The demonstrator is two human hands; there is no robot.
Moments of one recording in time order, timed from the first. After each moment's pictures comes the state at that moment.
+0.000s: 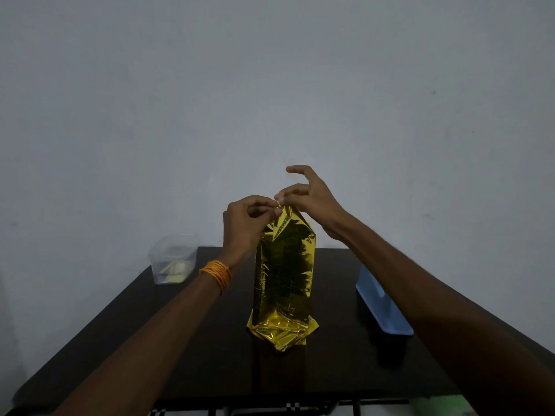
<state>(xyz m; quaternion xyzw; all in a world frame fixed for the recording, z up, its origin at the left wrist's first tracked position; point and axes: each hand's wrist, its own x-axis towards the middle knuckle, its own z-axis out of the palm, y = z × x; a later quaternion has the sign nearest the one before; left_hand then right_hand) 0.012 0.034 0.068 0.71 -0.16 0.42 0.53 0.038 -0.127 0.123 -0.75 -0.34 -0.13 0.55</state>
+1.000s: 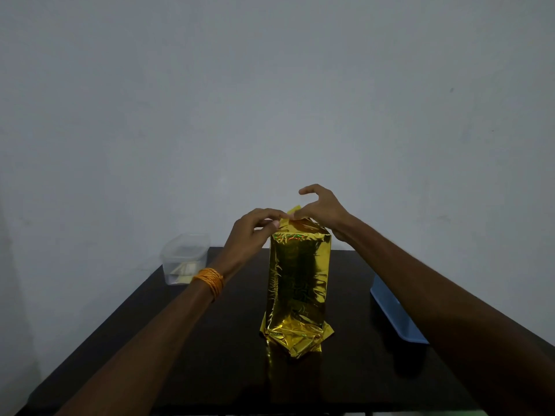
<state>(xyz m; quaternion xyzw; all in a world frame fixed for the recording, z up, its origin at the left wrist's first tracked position) 0.027 0.072 0.051 0.79 -0.24 0.32 0.46 0.090 -0.118 0.108 -0.82 -0.21 -0.10 0.51</state>
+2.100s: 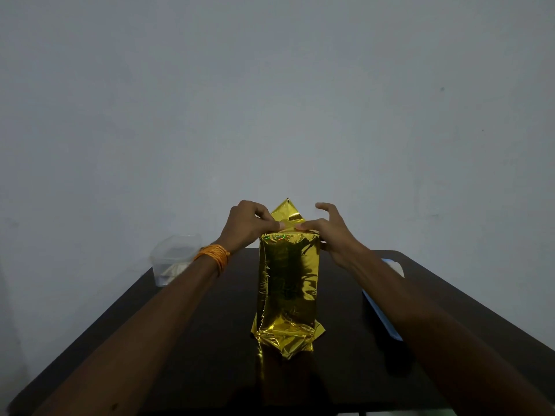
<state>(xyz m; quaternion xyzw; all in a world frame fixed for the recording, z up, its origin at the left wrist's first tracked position) 0.042 0.059 0.077 0.84 -0.15 0.27 0.44 0.071 -0.144 0.068 -0.72 -0.13 -0.03 0.68</state>
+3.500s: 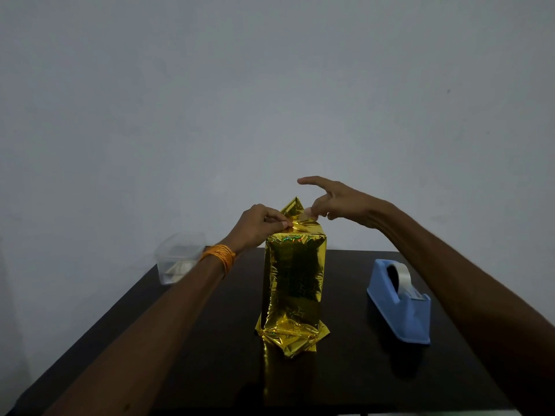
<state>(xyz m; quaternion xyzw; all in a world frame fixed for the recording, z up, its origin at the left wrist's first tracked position) 0.054 0.066 0.071 0.84 -0.21 0.21 0.44 0.063 -0.158 0.144 -0.87 -0.33 -0.02 0.36</state>
